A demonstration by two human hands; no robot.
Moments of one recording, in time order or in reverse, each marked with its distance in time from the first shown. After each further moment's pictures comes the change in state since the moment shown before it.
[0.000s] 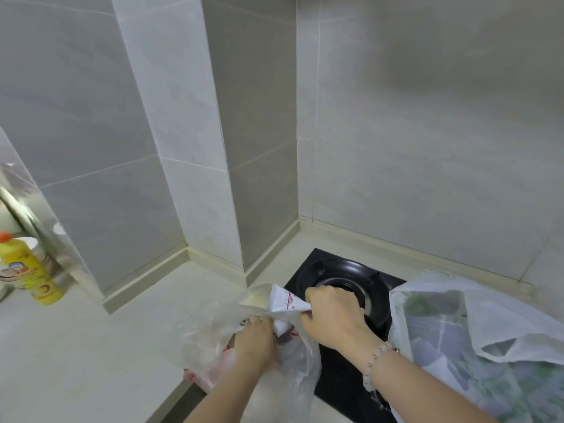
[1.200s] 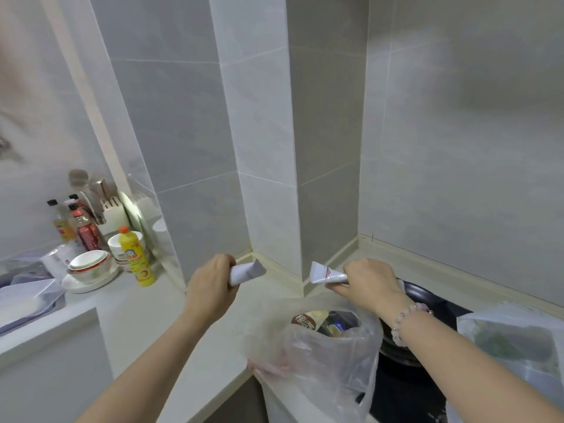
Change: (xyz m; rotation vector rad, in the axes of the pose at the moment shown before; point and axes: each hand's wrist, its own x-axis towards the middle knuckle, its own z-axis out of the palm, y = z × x) left_hand -0.064 -0.141 -0.145 -0.126 0.820 0.047; right_hand 0.050 -0.030 -0.038 -0.178 0.126 -0.138
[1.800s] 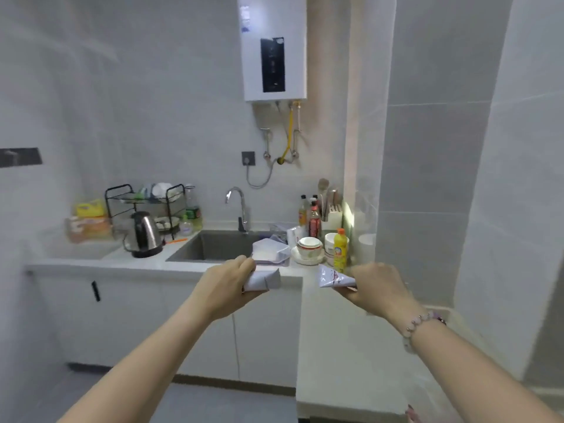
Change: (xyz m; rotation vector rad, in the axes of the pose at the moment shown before) left_hand -0.172 -0.088 -0.239 0.660 0.090 -0.227; right_hand 0.023 -0.245 -0.064 0.149 0.249 -0.902
